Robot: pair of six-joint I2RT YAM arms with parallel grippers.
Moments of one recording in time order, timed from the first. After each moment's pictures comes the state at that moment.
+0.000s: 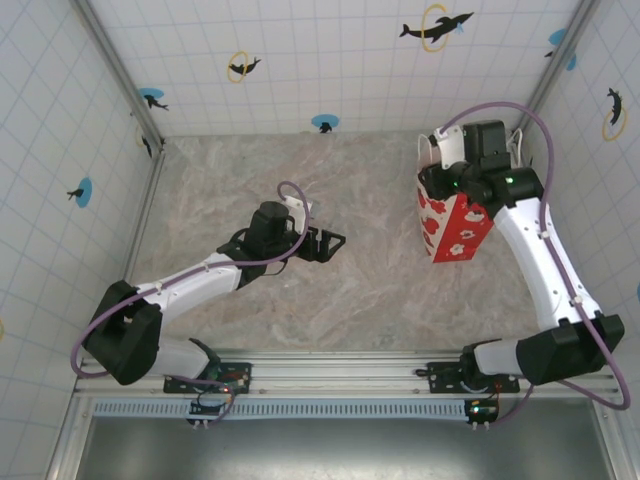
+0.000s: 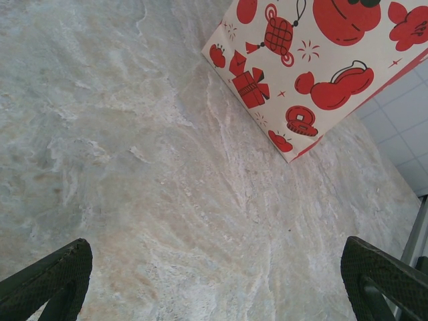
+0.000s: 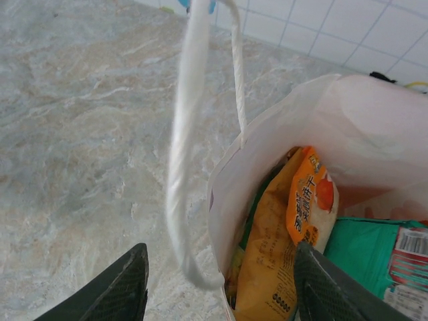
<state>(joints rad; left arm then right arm) -0.67 1.37 0.76 0.08 0.36 -0.40 0.25 1.35 1.45 -0.85 -0.13 -0.16</state>
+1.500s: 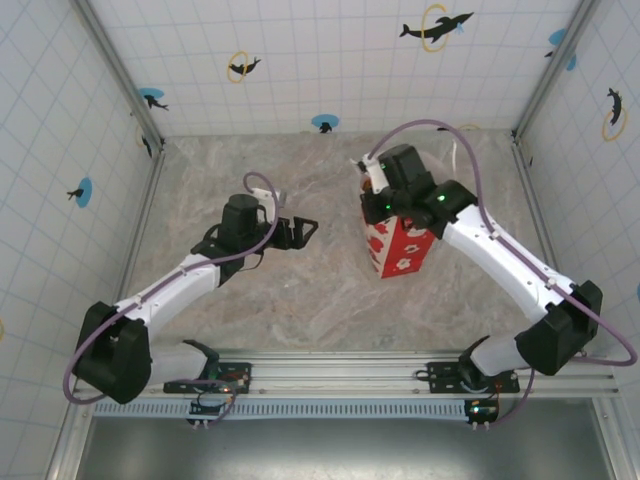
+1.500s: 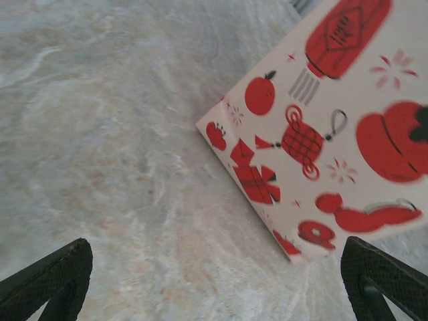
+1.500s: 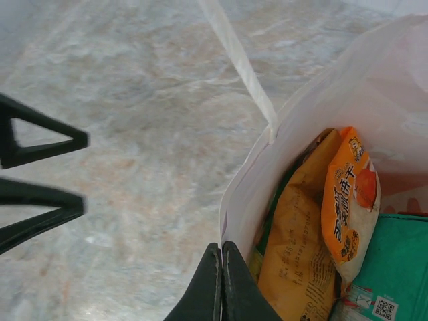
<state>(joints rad) -0.47 1.25 0.73 -0.03 0.38 -0.40 0.71 1.43 1.40 -0.73 0.00 0.15</state>
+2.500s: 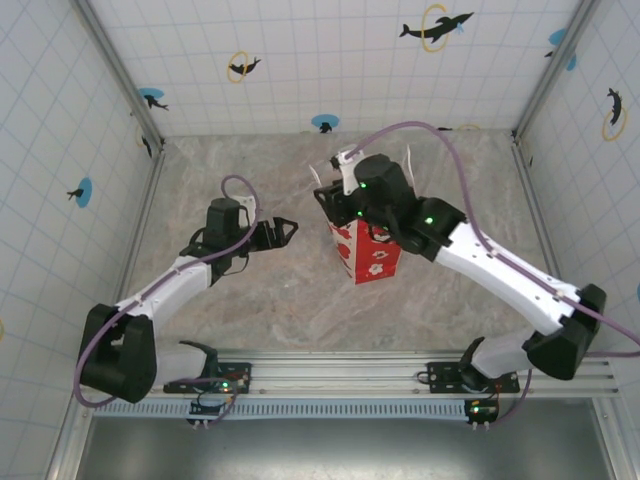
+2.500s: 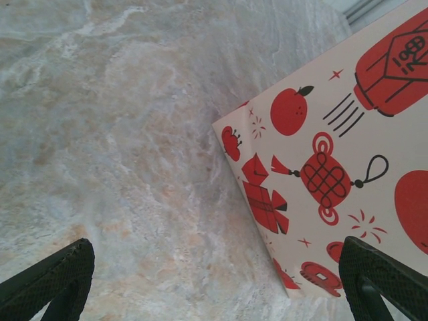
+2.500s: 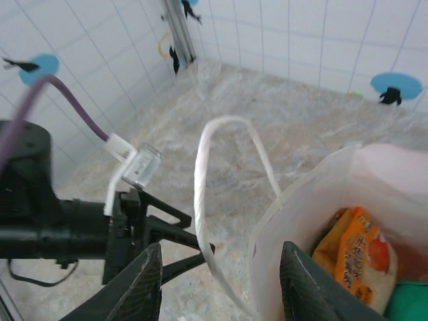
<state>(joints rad) -0.33 1.26 0.67 -0.03 0.45 -0.48 0.91 1.37 1.43 -0.50 0.11 0.27</state>
